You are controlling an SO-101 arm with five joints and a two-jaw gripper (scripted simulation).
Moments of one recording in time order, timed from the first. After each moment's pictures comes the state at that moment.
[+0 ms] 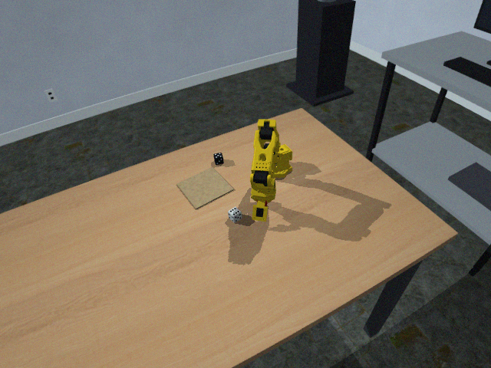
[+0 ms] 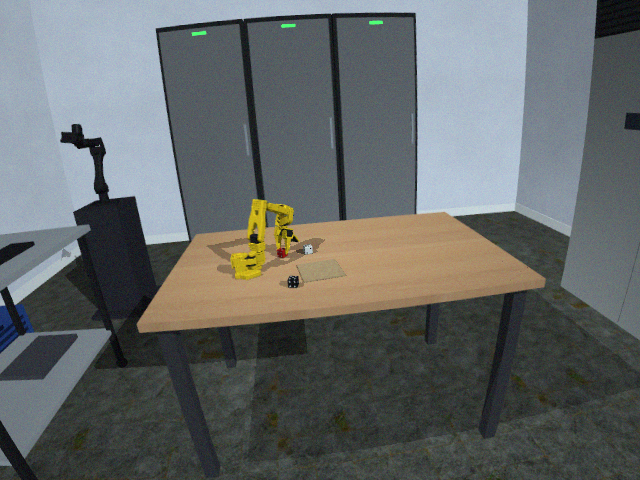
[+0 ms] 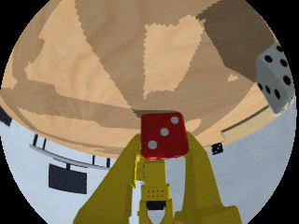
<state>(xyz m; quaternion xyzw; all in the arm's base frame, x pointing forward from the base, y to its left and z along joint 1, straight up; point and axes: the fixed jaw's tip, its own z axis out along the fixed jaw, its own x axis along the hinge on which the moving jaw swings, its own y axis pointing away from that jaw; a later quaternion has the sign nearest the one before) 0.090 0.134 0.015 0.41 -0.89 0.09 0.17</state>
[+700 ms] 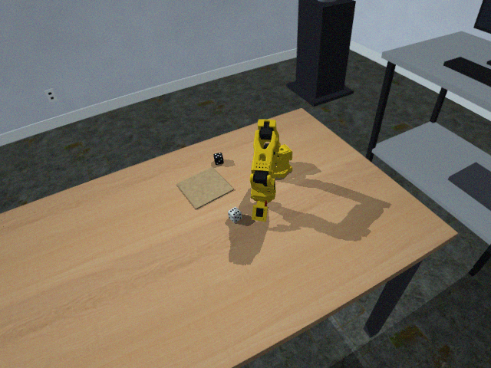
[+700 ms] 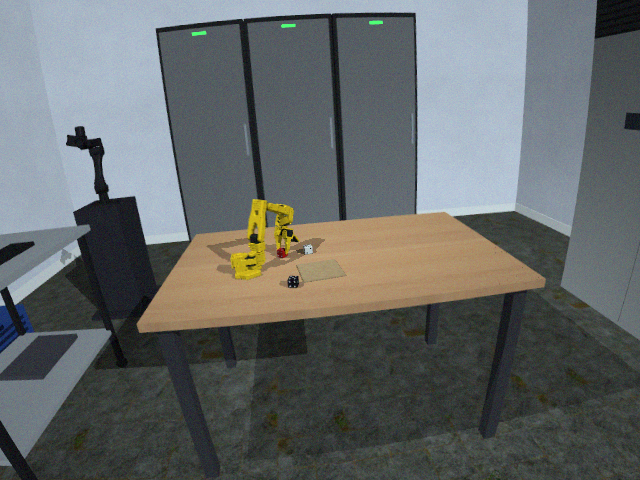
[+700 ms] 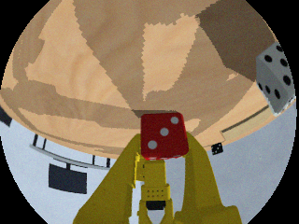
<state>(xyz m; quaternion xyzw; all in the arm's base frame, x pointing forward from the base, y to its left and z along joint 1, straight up) 0.090 0.133 0.015 0.41 -0.89 0.09 0.17</state>
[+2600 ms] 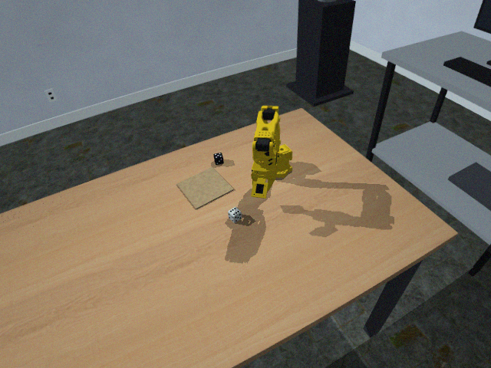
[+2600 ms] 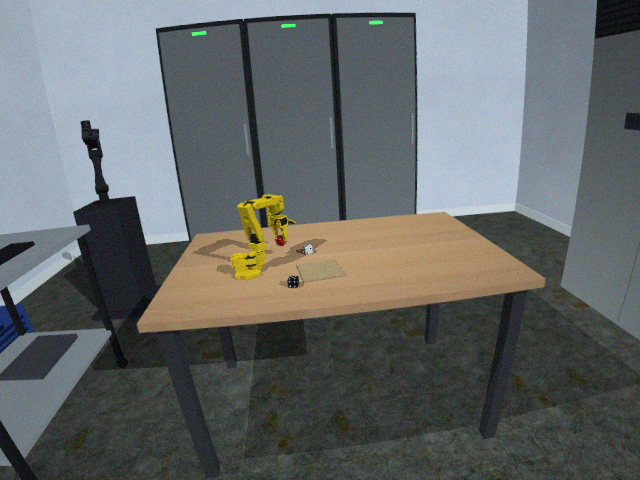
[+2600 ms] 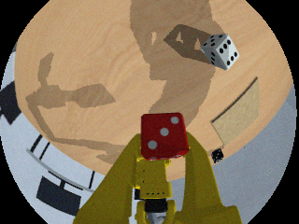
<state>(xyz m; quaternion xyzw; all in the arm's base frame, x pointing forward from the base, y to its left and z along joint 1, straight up) 0.090 0.133 0.065 0.42 -0.91 0.00 0.00</state>
